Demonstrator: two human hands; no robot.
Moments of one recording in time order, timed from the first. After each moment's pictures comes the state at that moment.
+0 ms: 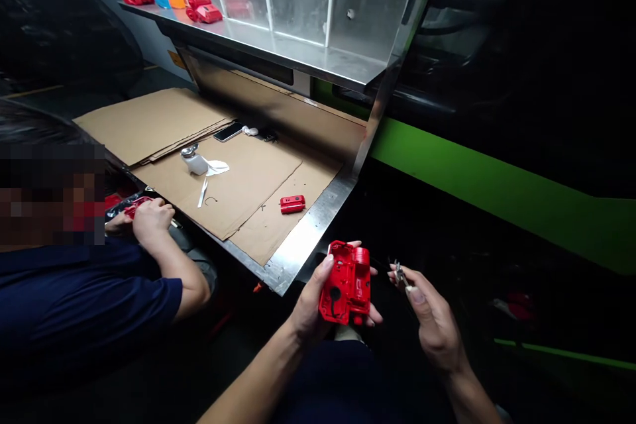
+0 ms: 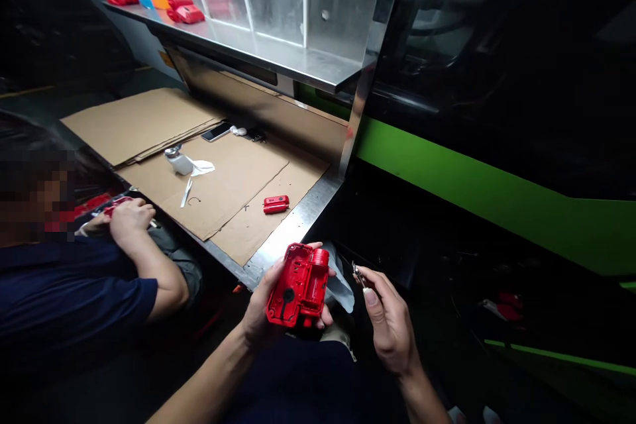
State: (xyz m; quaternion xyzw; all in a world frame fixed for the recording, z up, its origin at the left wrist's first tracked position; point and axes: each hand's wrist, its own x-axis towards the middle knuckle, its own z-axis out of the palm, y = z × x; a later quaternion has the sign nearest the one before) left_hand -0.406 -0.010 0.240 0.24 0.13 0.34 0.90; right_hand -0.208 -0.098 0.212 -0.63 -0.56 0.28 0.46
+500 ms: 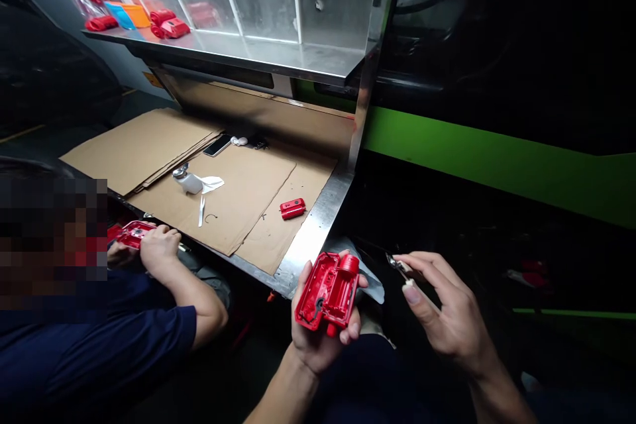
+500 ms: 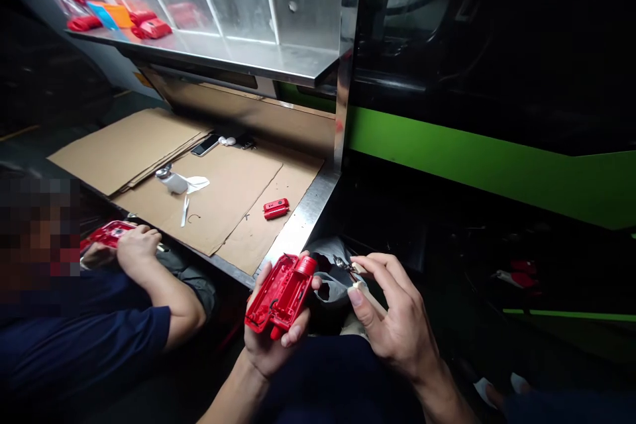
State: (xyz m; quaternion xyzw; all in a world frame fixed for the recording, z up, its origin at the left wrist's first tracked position) left_hand -0.426 -0.017 0.238 0.06 0.08 0.33 0.94; right_hand -0.234 -0.089 0.261 -0.67 -0.61 0.14 0.41
